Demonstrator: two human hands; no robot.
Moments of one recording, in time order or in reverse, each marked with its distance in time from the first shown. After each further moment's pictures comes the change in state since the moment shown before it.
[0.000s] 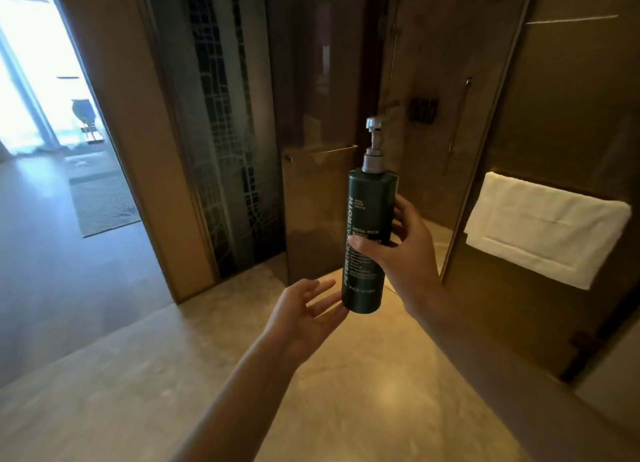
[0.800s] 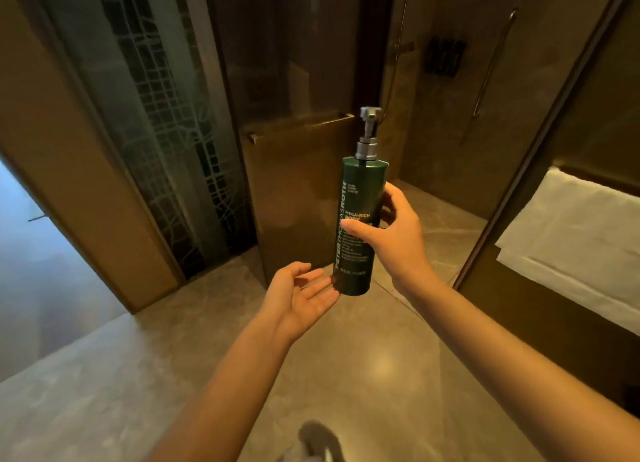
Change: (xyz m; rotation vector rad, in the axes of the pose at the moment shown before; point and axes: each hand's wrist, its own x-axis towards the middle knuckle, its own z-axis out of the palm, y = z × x) left_hand 0.416 0.138 0.079 -0.069 0.146 -0.095; right_hand 0.373 0.271 0.011 -0.029 -0.026 0.217
